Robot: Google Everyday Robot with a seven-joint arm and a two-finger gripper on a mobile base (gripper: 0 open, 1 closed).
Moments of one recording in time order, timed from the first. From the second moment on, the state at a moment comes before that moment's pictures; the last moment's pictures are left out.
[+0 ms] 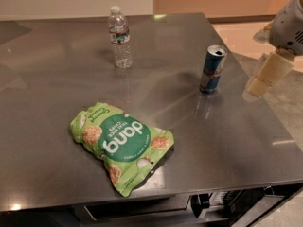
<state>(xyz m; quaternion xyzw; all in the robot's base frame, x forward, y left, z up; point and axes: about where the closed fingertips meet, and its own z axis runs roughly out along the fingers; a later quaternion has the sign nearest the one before) 0.506 -0.223 0.965 -0.56 0.80 0.03 0.21</state>
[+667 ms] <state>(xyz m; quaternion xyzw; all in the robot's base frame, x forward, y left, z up) 0.572 -0.224 0.953 -0.53 0.80 0.06 0.26</state>
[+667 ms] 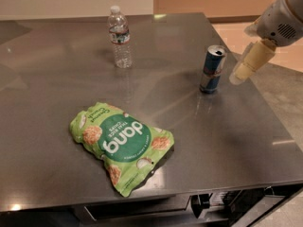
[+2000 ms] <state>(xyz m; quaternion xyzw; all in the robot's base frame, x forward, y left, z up) 0.626 -0.183 0.910 -0.53 0.80 0.13 0.26</state>
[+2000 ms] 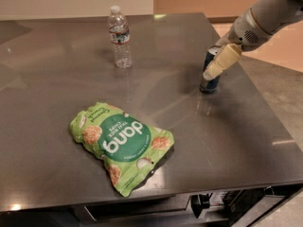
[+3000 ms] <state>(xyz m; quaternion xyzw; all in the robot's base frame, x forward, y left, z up) 0.606 -0.147 0.934 -0.55 0.77 0.17 0.26</state>
